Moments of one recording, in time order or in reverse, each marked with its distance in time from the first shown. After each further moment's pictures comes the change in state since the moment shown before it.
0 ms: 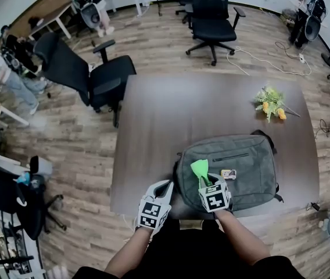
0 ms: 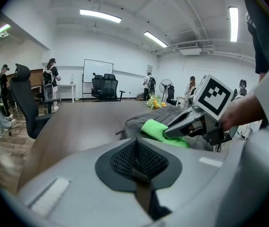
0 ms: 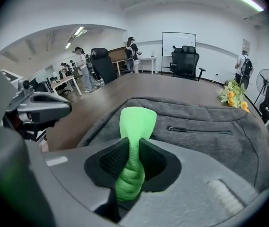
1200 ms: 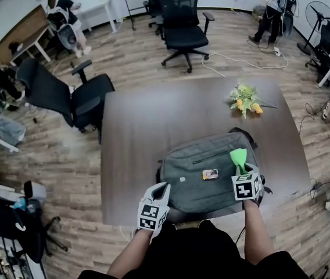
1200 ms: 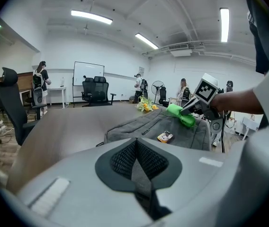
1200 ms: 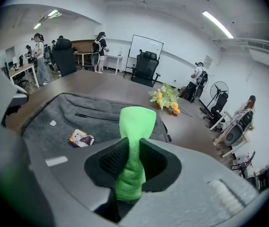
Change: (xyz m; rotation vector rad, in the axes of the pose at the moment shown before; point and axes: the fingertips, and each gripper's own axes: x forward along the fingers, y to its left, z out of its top) left arm 0.033 -0.039 0.023 0.060 -0.021 -0.082; right arm -0.120 -0.207 -0.031 0.062 0.019 -0.481
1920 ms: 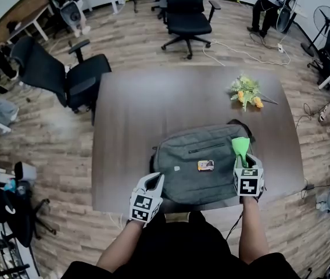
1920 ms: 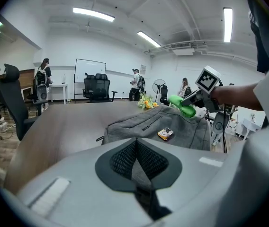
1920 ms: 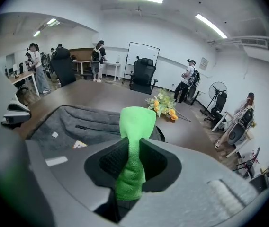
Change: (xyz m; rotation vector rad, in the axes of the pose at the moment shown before) left arm -0.001 -0.007 -0.008 -0.023 0.015 0.010; right arm -0.021 -0.019 0.019 0.053 -0.073 0.006
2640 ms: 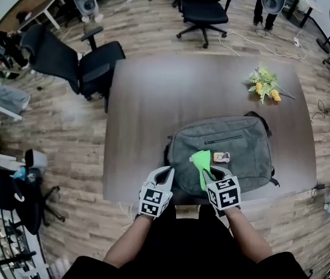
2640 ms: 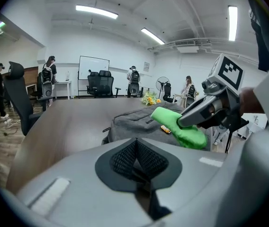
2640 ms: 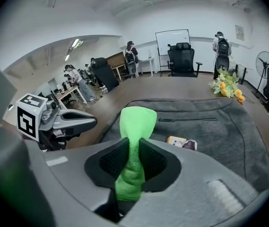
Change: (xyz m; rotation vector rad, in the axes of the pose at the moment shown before) left arm -0.013 0.010 -0.019 -0.025 0.038 0.034; right arm -0.025 0.220 -0.026 0.016 0.069 0.563
